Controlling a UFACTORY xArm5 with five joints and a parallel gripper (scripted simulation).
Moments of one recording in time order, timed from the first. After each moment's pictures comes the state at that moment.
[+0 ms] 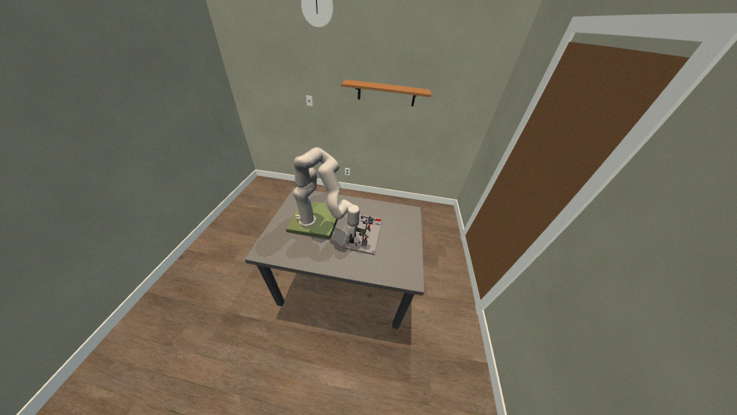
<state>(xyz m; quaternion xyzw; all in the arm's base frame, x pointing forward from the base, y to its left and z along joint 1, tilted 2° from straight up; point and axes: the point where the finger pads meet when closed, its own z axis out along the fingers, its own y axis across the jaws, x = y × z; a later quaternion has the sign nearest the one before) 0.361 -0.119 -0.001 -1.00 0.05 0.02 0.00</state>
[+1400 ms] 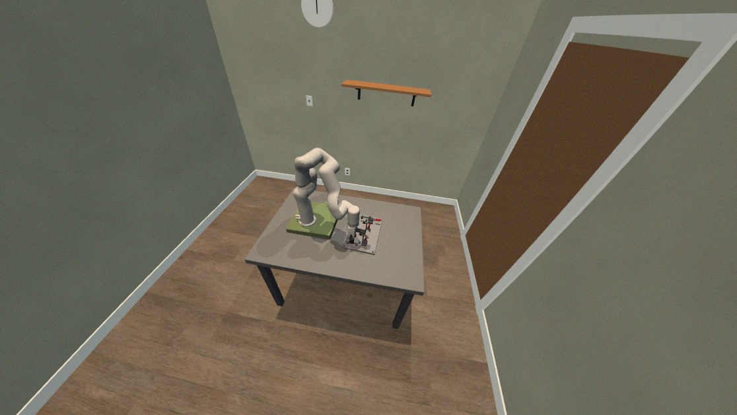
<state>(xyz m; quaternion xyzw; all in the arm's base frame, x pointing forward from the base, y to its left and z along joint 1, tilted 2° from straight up) 0.362 -0.121 -0.005 -1.00 0.05 0.02 0.00</state>
